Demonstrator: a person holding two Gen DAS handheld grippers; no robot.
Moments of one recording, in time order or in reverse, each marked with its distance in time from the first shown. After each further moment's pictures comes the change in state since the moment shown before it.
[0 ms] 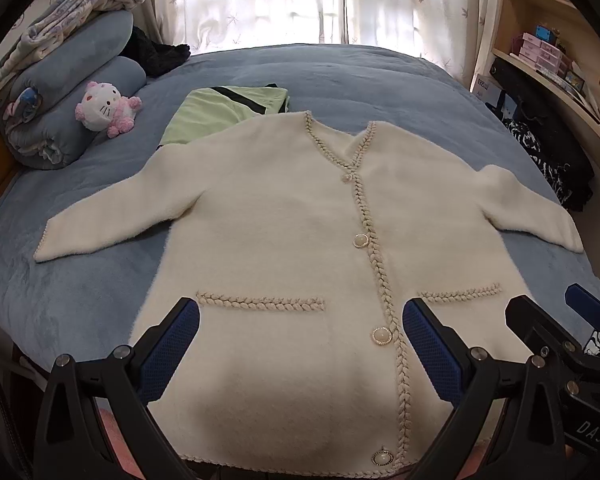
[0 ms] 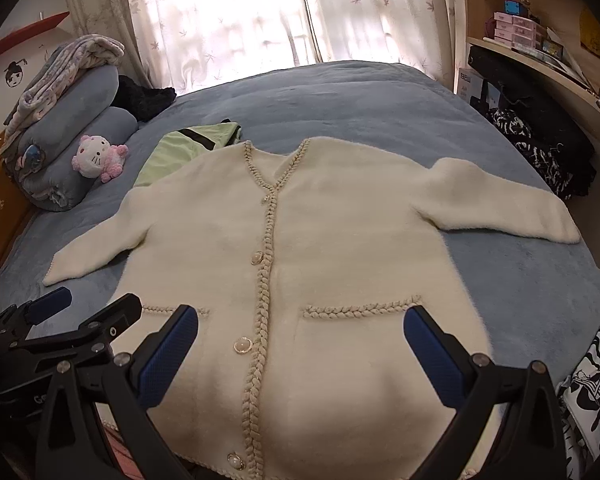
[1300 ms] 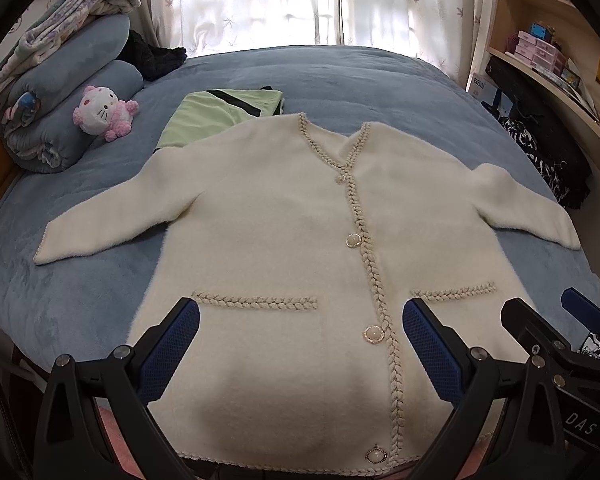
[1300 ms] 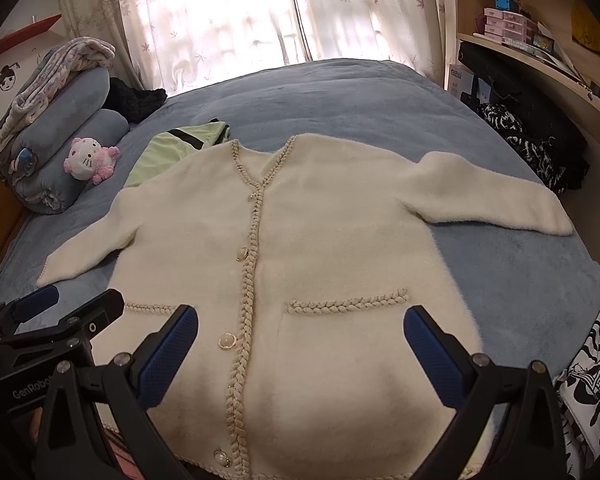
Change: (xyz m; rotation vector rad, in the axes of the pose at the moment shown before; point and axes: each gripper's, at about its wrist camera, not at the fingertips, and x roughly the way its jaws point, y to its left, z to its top) left arm -0.002 -0.008 0.000 0.012 -0.004 -0.001; right arm -0.001 -0.013 -0.005 0.015 0.003 -0.024
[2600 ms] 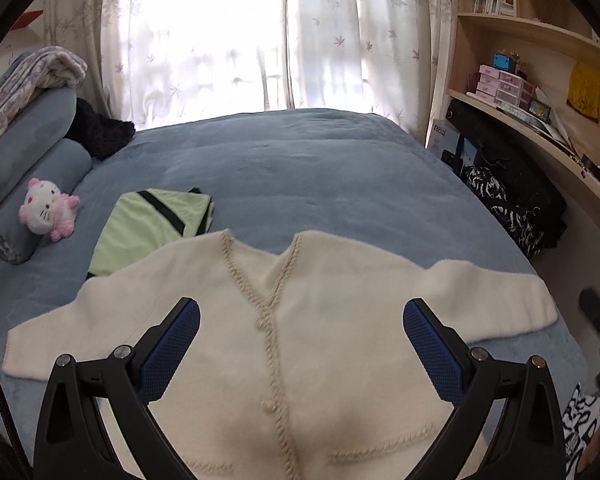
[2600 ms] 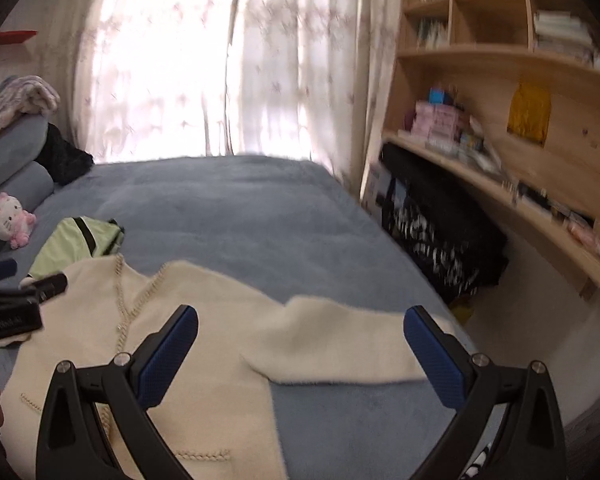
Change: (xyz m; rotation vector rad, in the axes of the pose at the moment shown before) left arm 0.032 -0.109 0.162 0.087 -0.209 -0.103; right arm -0.027 -0.126 0.137 -0.051 -0.274 -0.310
